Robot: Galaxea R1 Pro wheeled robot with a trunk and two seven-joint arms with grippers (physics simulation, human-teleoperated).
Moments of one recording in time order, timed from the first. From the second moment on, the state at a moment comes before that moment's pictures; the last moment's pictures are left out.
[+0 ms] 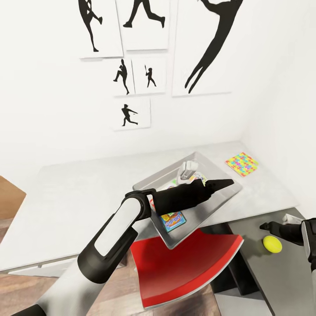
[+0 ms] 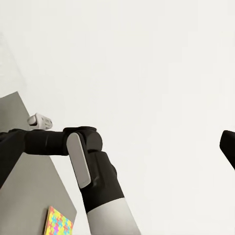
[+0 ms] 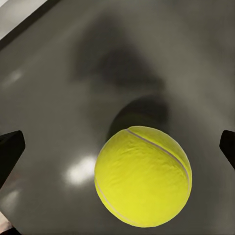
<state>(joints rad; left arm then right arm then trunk) -0.76 -0.15 -0.66 -1.60 1.54 0.67 0.25 -0.66 -0.33 -0.55 -1.00 0.22 1.04 0.42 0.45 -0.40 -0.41</state>
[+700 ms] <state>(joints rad) -0.76 -0.15 -0.66 -1.60 1.54 0.67 0.25 -0.66 -0.34 -0.55 -1.00 0.22 1.04 0.42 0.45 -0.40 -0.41</state>
